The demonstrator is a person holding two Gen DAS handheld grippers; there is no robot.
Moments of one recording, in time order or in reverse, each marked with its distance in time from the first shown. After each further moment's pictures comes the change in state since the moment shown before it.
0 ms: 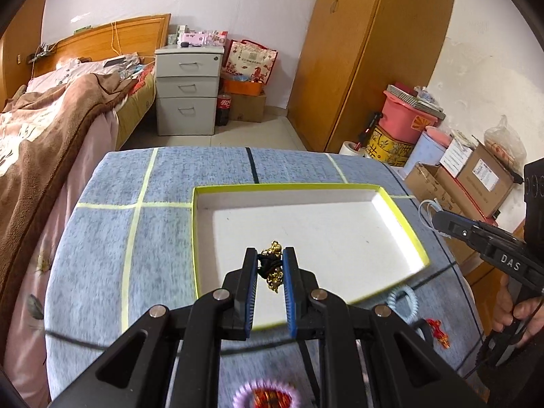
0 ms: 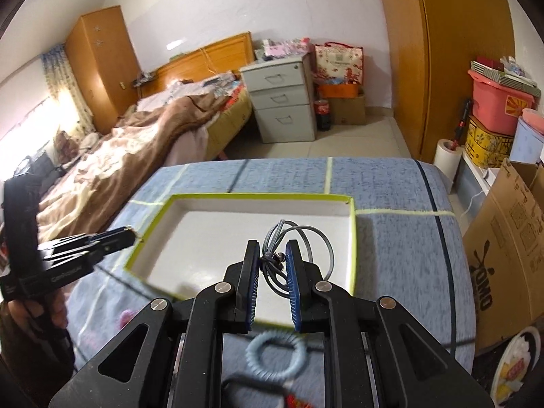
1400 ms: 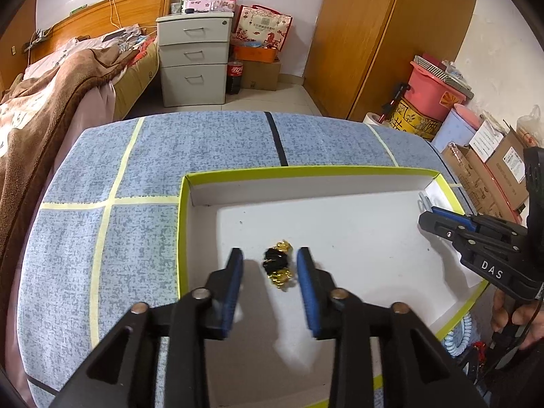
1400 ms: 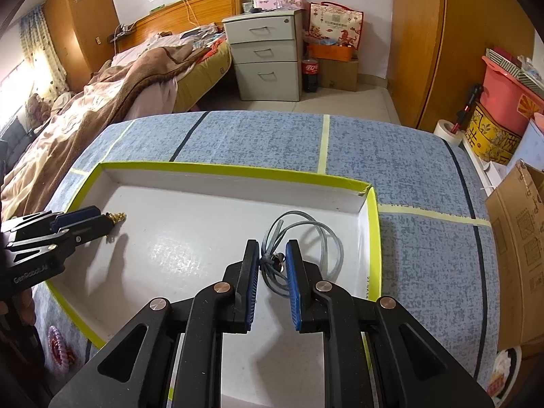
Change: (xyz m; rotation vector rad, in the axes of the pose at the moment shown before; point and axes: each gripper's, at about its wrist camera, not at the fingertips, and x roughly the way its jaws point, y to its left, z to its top) left arm 0.079 0.007 0.009 -0.009 0.138 0.052; right arm 0.097 -0.017 0.013 -0.052 0.181 -0.089
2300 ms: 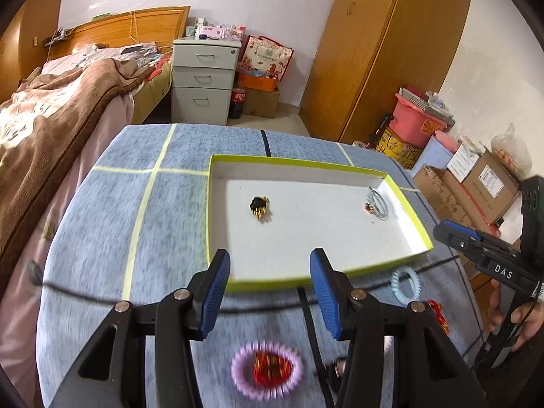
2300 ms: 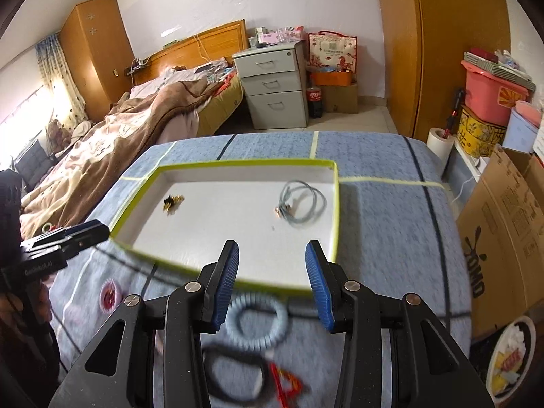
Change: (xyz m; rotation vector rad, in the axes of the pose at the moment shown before) left arm -0.093 0.003 -0.060 -0.066 -0.141 -0.037; right arm -0.104 -0.003 -0.063 0.039 -0.143 0.060
